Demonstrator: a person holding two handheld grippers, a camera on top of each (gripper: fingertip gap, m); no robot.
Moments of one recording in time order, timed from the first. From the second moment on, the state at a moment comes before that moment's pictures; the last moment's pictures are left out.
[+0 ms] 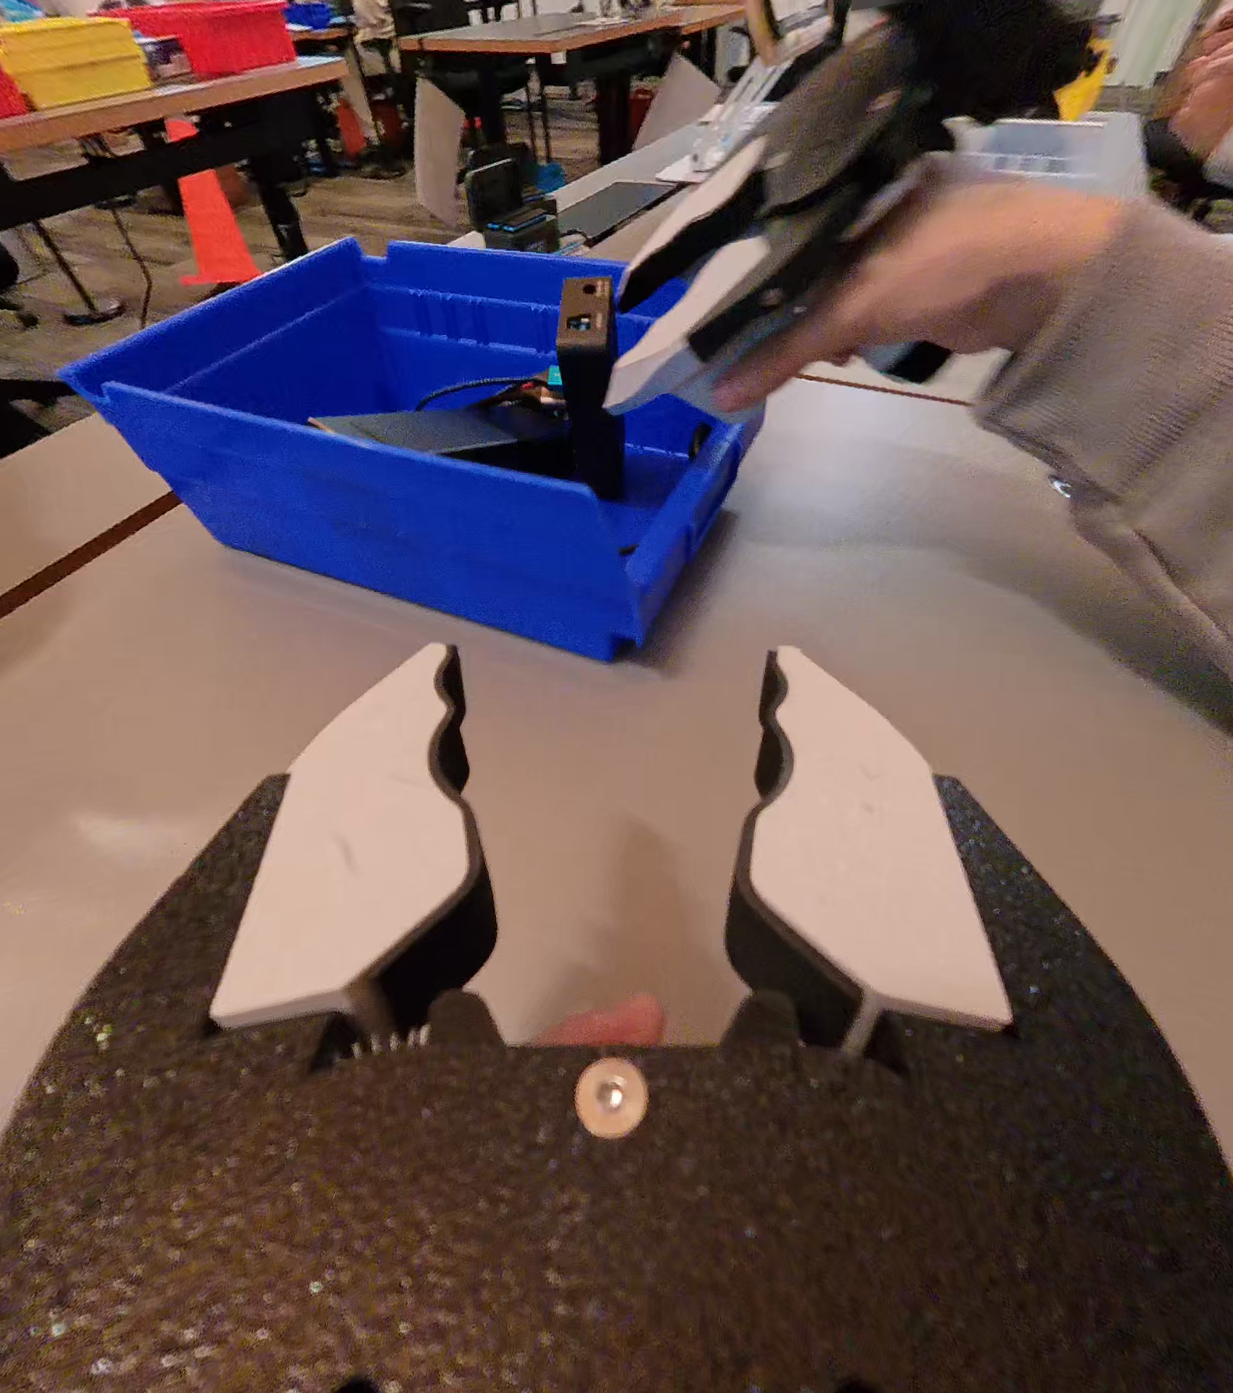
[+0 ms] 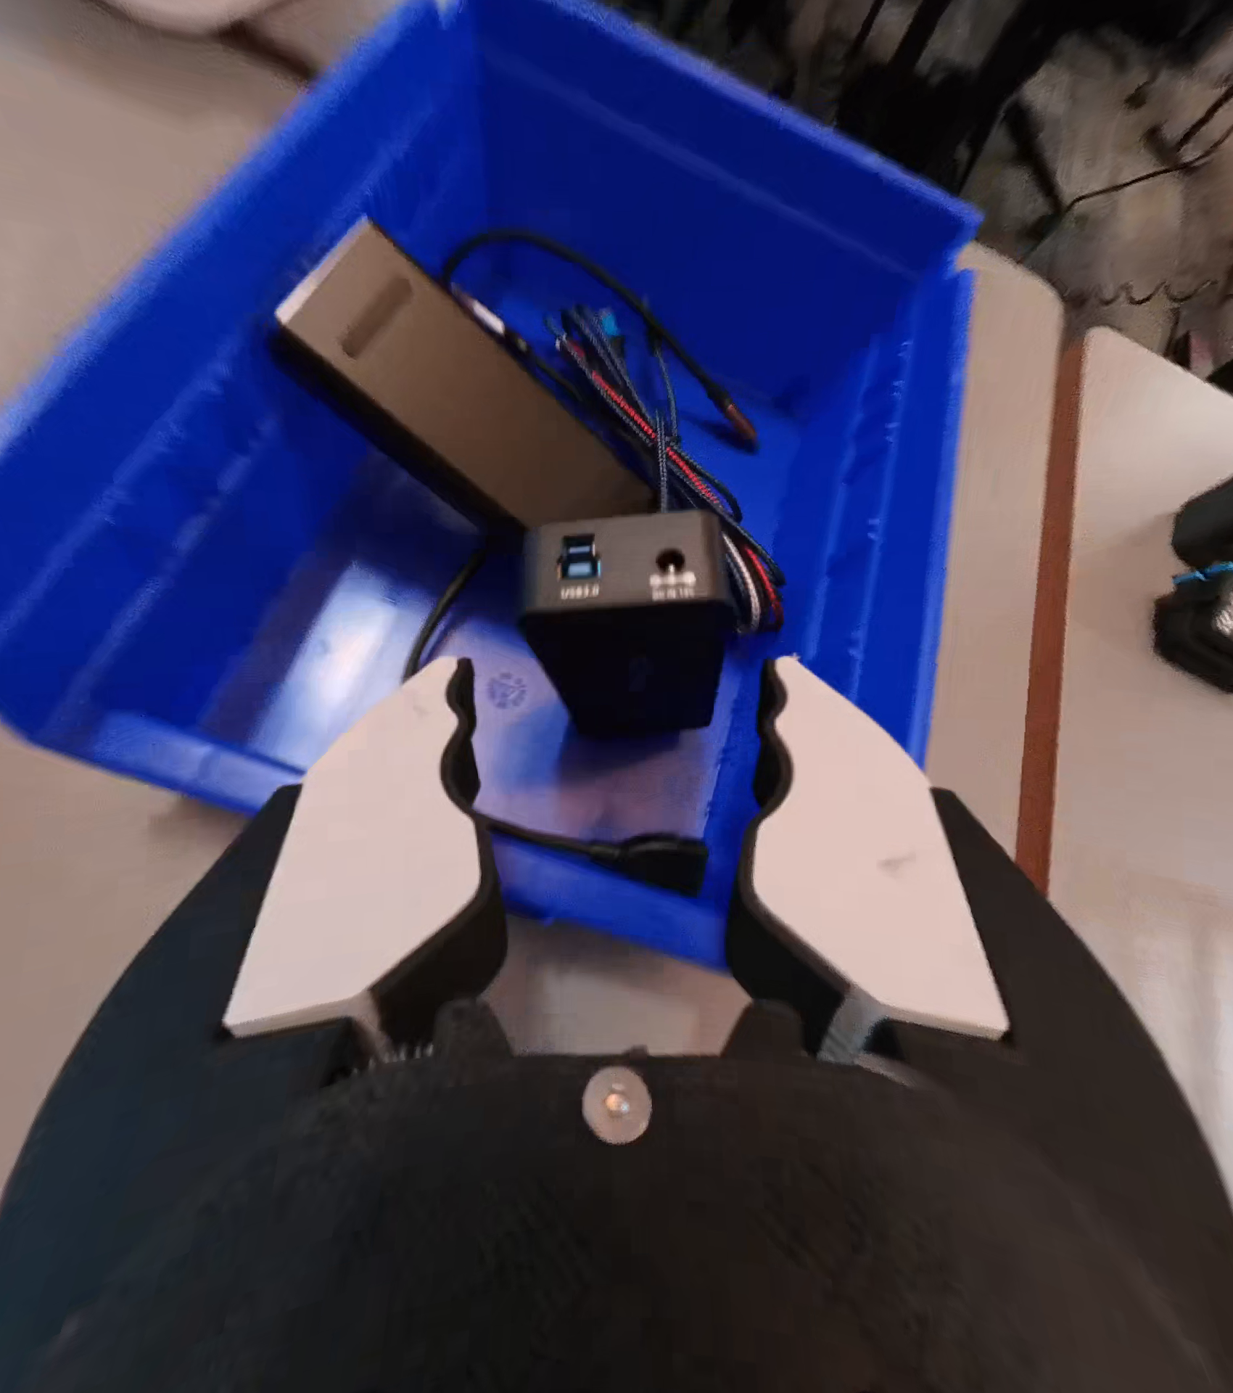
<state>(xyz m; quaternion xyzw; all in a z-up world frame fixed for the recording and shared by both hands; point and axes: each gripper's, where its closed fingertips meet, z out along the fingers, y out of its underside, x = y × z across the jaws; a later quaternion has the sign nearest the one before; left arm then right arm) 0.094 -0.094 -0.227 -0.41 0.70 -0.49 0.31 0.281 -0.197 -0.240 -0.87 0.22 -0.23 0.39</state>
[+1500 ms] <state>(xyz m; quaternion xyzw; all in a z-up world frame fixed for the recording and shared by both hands) -0.167 0.161 -0.257 -0.60 0.64 -0.29 0.39 0.027 0.112 -0.123 -0.77 0.04 0.06 0.63</state>
